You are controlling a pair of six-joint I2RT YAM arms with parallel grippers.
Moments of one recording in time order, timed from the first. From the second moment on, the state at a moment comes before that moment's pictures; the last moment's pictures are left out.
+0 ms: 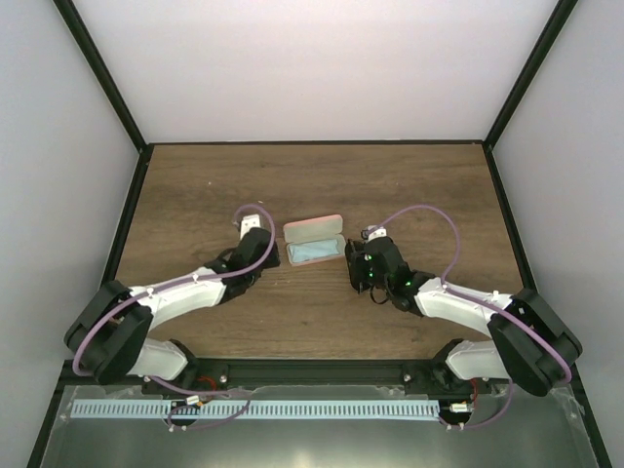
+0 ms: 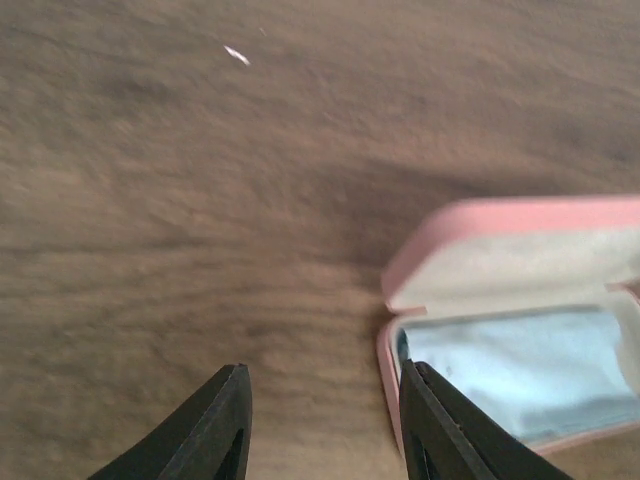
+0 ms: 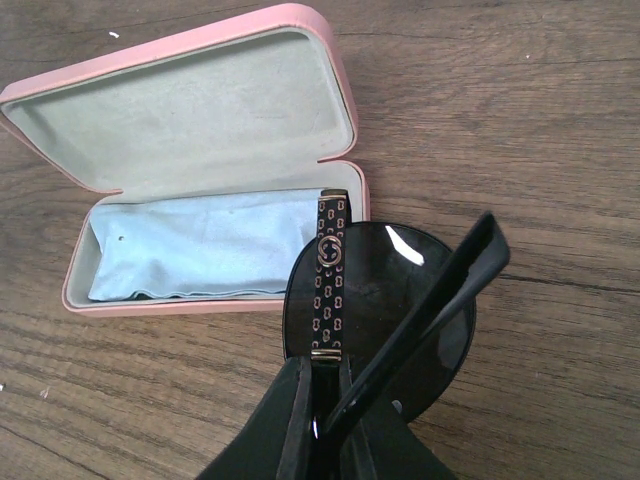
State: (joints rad) left arm -0.72 1.38 0.61 0.04 -0.38 -0.70; right arm 0.69 1.28 0.49 0.14 0.15 0.49
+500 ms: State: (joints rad) left arm -0.35 1.61 0.77 0.09 -0.13 -0.57; right arm 0.69 1.28 0.49 0.15 0.14 0.49
